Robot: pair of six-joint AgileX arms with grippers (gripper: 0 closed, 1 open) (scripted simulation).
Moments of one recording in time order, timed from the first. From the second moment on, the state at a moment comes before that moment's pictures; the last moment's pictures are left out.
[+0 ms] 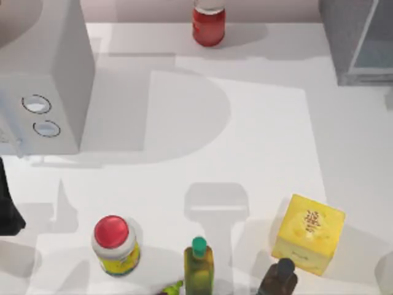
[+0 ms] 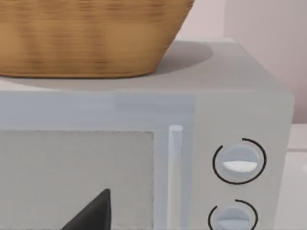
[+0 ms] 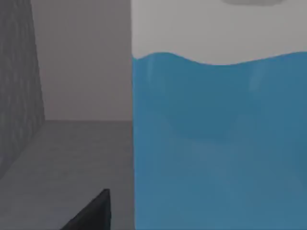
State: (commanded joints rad) left arm 0.00 0.00 0.00 0.00 0.00 0.00; right arm -0.29 2.08 0.84 1.26 -0.26 0.01
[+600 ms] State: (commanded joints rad) left arm 0.00 0.00 0.00 0.00 0.00 0.00; right arm -0.27 2.14 0.95 1.19 -0.23 0.01
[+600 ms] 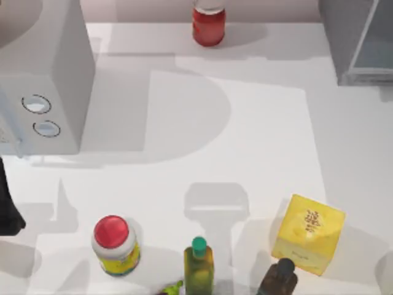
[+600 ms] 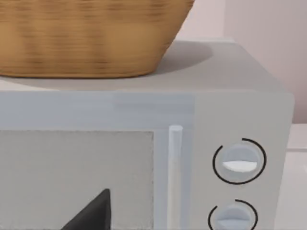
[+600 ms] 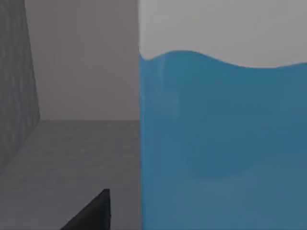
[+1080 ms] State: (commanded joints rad) left arm 0.00 0.00 0.00 0.00 0.00 0.00; right arm -0.24 2.24 1.15 1.09 -0.21 0.01
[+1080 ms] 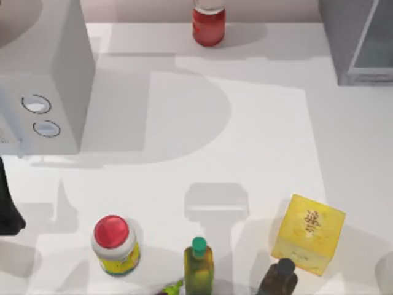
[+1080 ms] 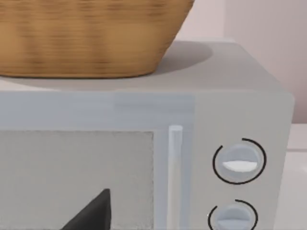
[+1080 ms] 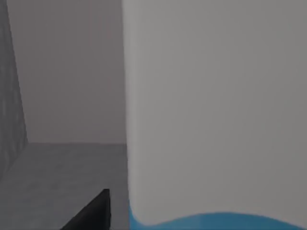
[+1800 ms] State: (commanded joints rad) left arm 0.00 0.00 0.00 0.00 0.00 0.00; right arm -0.24 2.24 1.15 1.09 -0.21 0.01
